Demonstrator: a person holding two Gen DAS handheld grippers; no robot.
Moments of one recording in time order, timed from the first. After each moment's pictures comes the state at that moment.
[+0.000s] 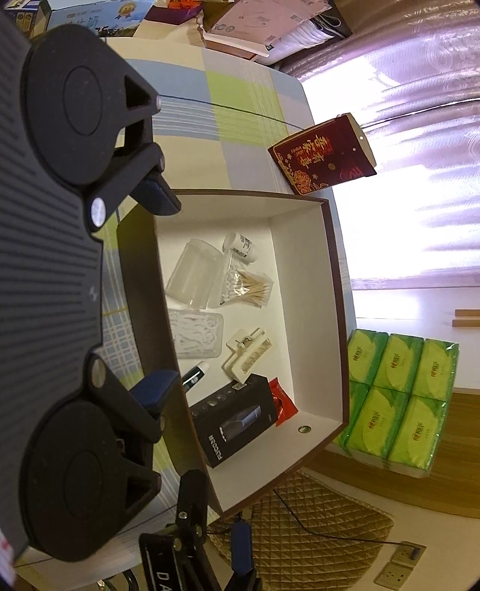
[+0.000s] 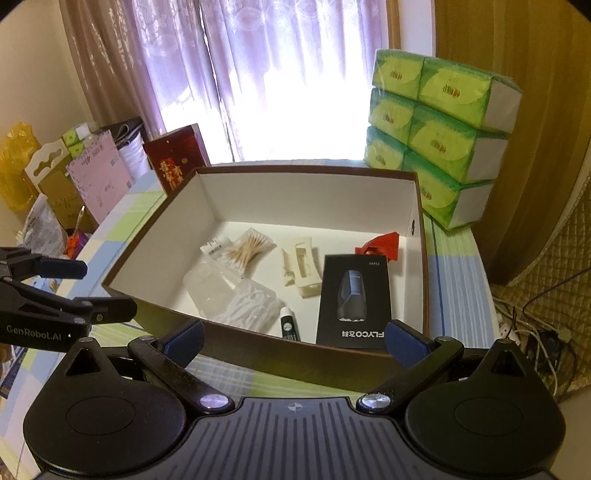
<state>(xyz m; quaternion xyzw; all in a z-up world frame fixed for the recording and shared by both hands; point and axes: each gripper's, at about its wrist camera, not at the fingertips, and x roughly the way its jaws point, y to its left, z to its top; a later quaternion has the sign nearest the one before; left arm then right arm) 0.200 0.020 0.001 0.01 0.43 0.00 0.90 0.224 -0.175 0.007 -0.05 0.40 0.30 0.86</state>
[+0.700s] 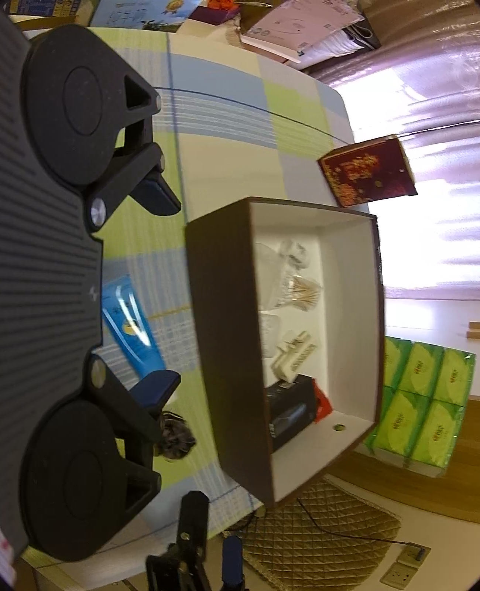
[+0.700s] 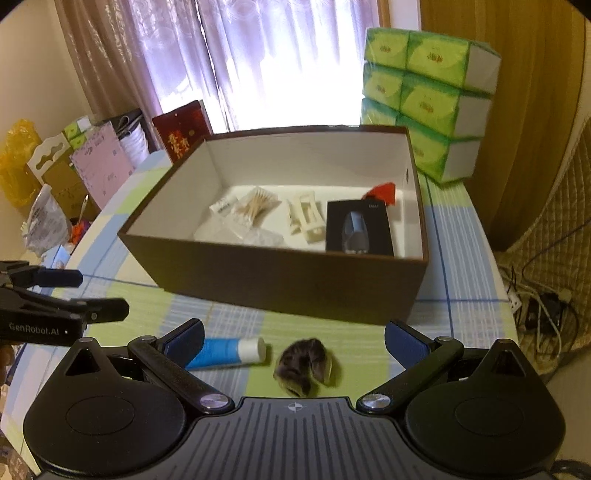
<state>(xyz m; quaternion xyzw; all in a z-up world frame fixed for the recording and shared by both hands) 0.136 0.021 -0.028 -0.01 0.45 0.01 0.89 0.170 -0.198 -0.015 -0.04 0.42 0.29 0.86</state>
